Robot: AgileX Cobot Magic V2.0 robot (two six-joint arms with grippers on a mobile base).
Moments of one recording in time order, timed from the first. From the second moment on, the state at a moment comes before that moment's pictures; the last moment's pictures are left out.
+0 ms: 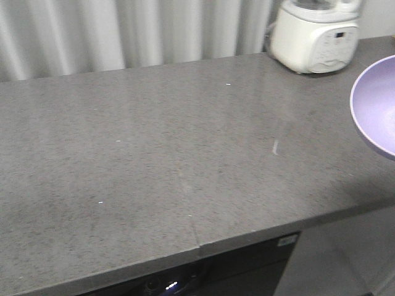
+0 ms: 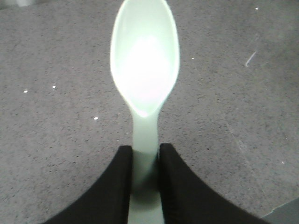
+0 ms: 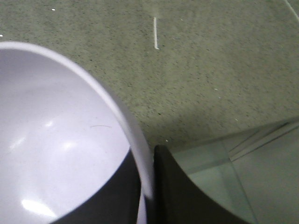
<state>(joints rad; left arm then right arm) -0.21 1.19 -1.63 0.05 1.28 -0.24 -0.17 1.11 -1.33 0.14 1.13 -0.13</state>
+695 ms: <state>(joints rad) -0.21 1.19 -1.63 0.05 1.28 -0.24 -0.17 1.11 -1.33 0.14 1.13 -0.13</state>
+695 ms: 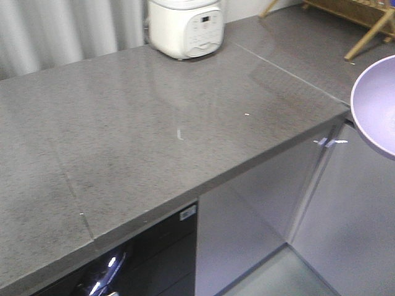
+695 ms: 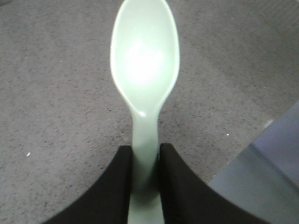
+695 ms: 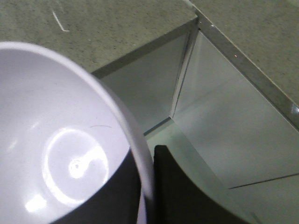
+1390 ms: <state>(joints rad) -0.21 1.19 -1.63 0.05 1.28 -0.24 -0.17 1.11 -1.33 0.13 1.13 -0.13</state>
